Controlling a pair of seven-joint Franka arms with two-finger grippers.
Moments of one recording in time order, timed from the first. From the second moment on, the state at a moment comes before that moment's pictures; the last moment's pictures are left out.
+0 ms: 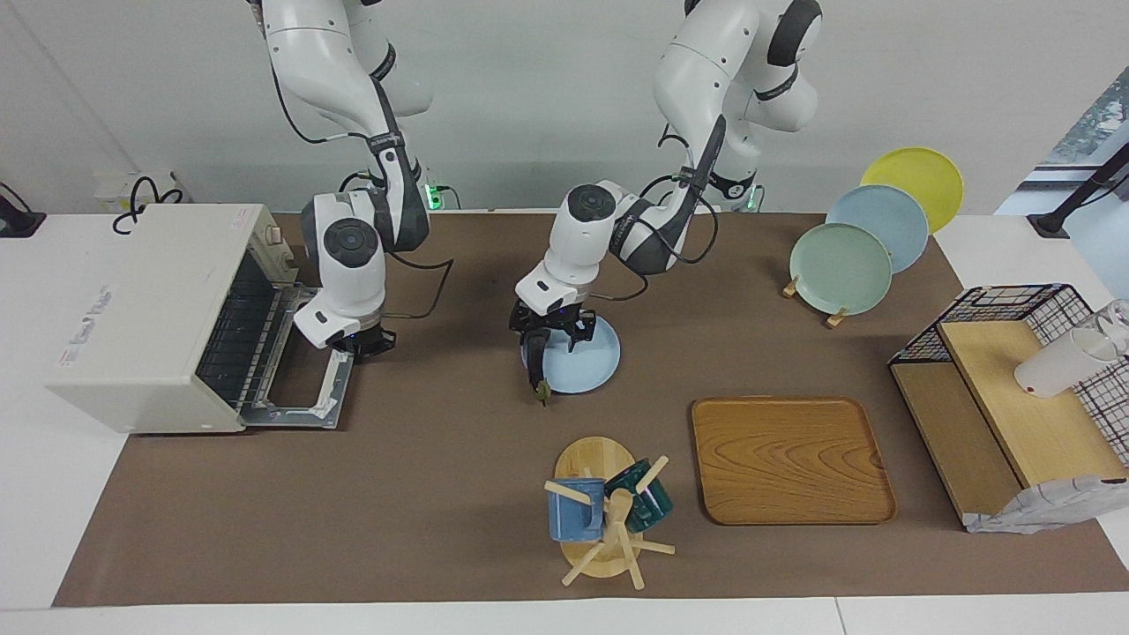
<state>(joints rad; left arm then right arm) -0.67 0.43 -0.15 -1.87 -0.07 2.52 -0.60 0.08 0.18 0.04 -2.19 -0.41 2.25 0.34</state>
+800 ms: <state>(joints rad) -0.63 0.42 -0.13 -1.82 -0.07 2.43 -0.60 -0.03 -0.02 0.04 -2.06 -0.41 1.99 -0.05</state>
